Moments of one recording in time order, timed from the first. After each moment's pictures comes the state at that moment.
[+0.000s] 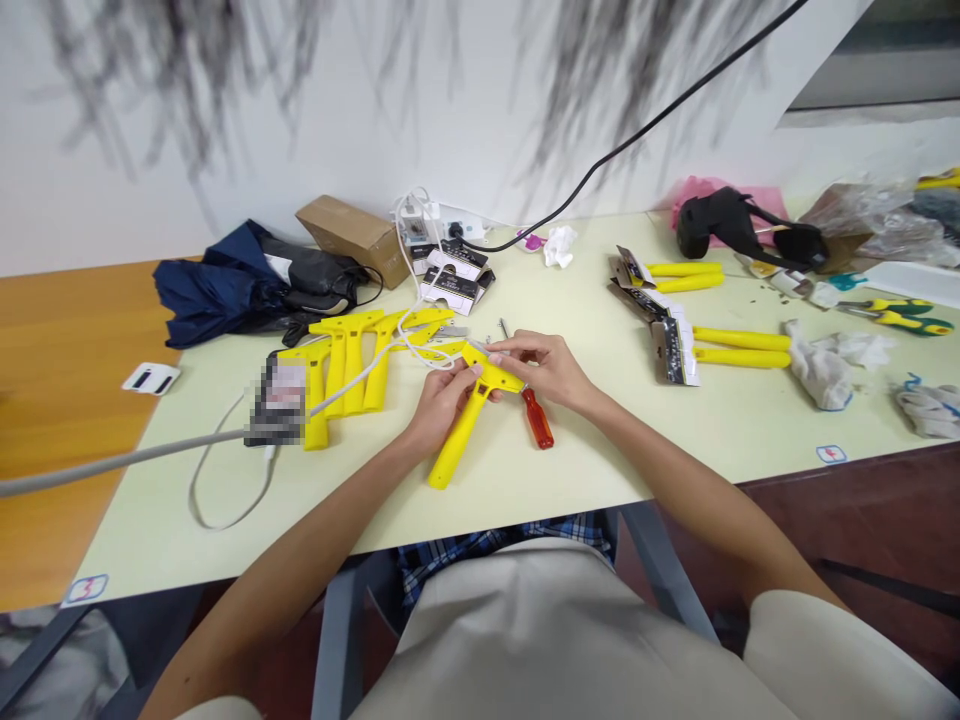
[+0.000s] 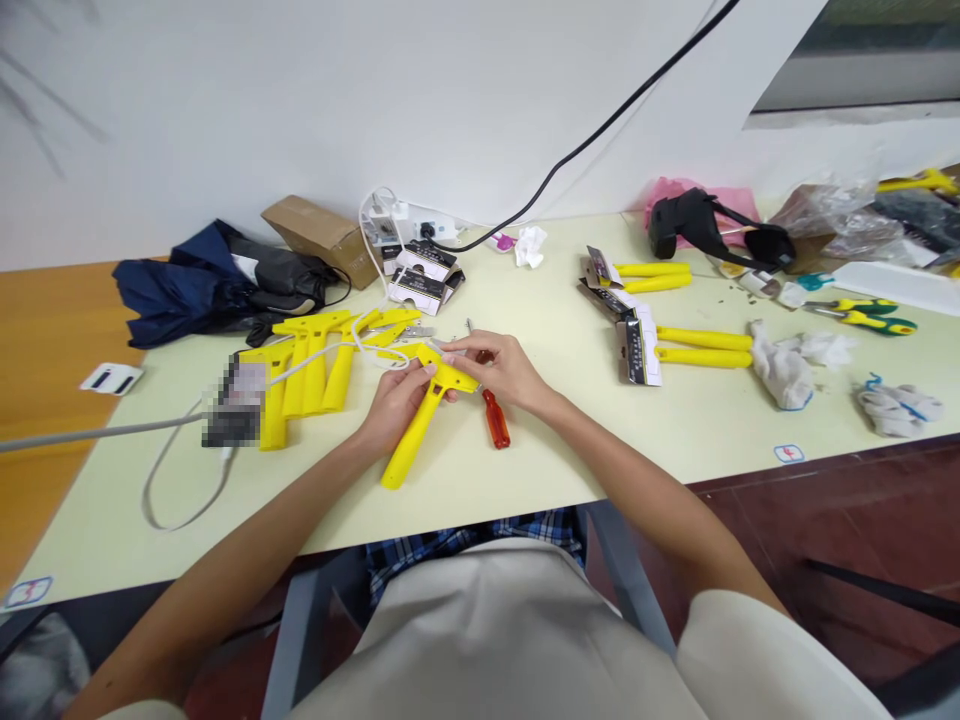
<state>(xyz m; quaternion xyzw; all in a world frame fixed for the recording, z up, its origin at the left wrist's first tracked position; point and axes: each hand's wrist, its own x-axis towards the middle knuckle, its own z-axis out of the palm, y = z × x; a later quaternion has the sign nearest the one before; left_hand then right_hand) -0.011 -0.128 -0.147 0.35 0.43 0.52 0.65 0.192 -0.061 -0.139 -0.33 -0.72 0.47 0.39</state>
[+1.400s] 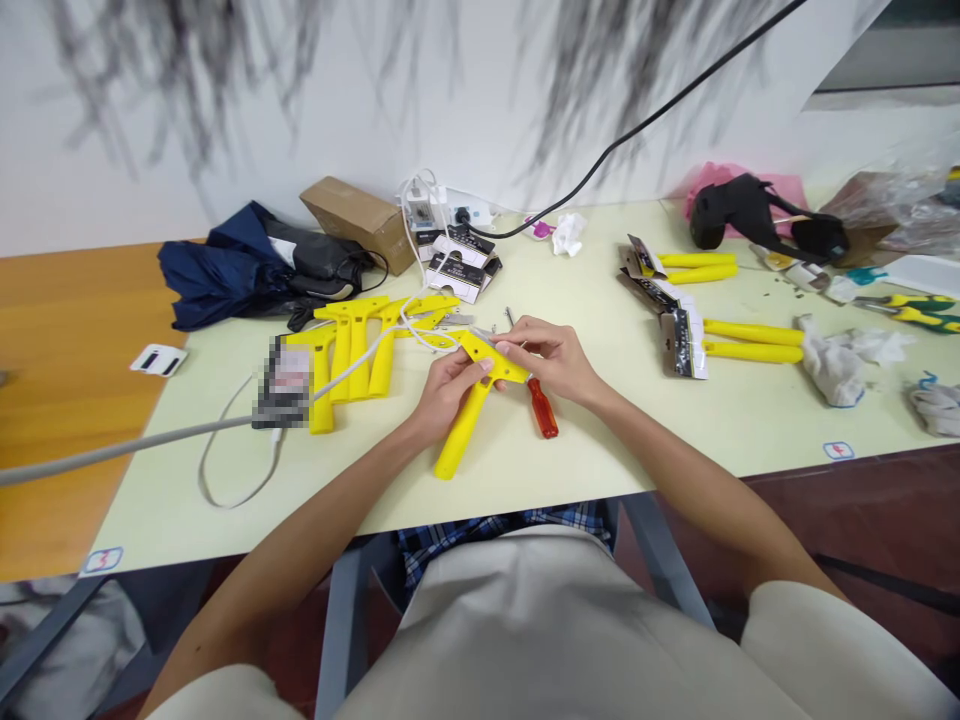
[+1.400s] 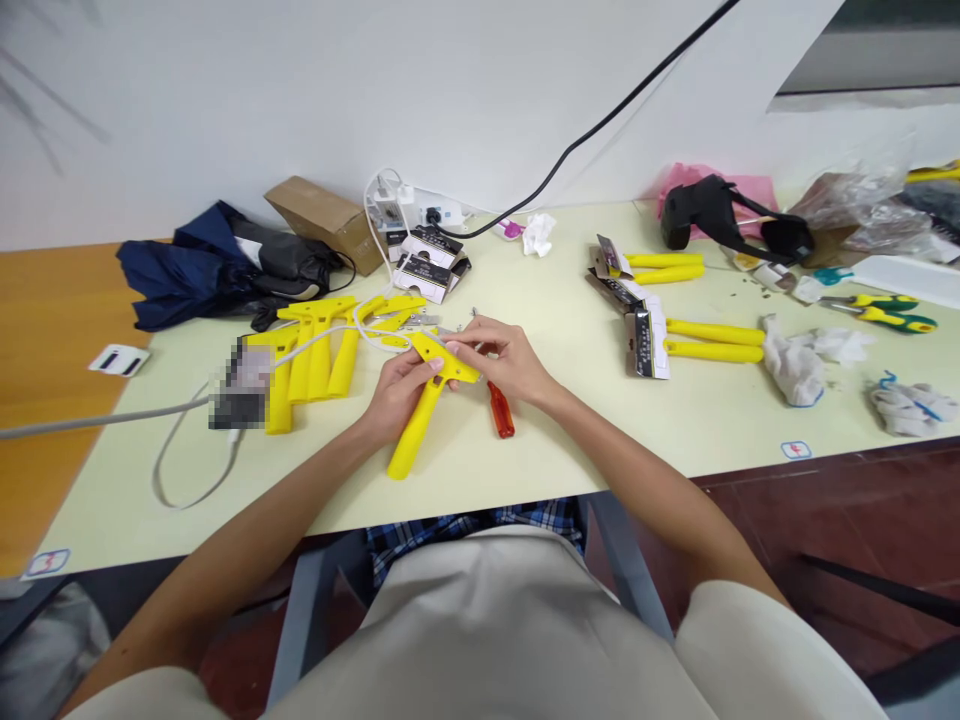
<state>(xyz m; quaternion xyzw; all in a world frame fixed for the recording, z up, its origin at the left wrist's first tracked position) -0.015 -0.131 -0.148 0.40 0.38 0.54 0.63 0.188 -0.068 -0.132 -0.27 -0.70 0.49 0.44</state>
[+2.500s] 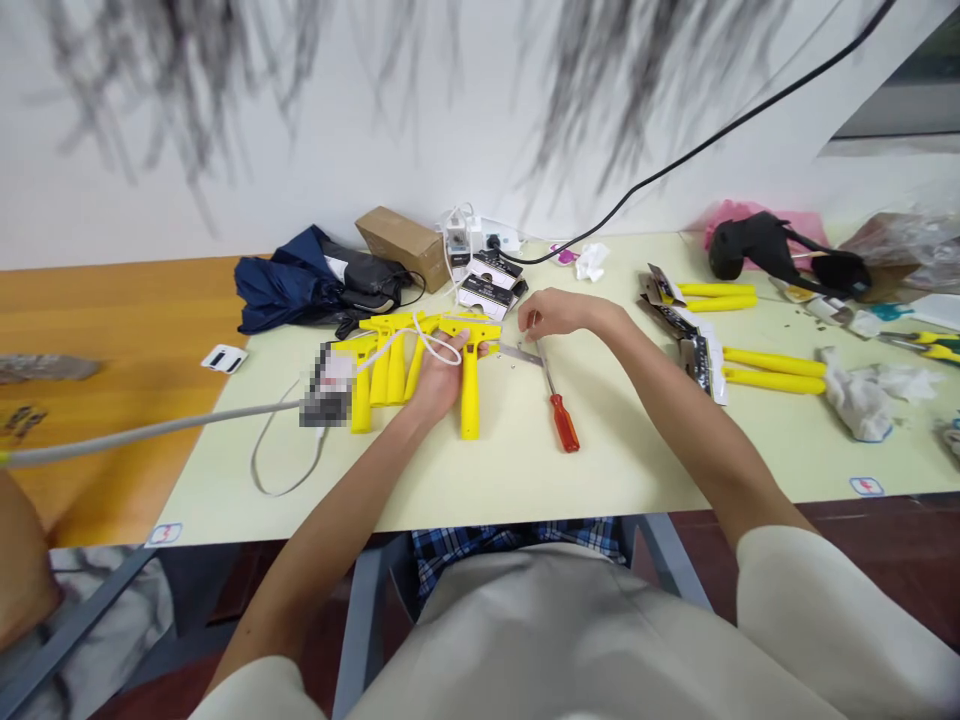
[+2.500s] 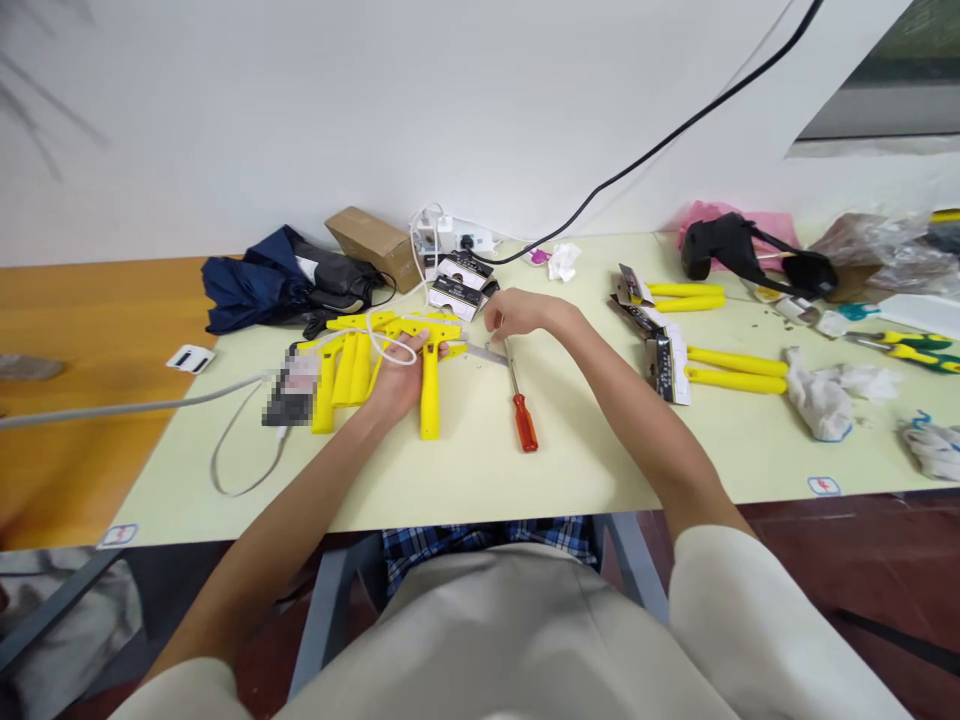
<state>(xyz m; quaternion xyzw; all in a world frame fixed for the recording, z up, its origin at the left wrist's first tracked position) -0.054 -0.087 -0.141 0.23 0.38 0.68 0.59 0.163 0.078 -0.083 -0.31 -0.91 0.28 -0.04</state>
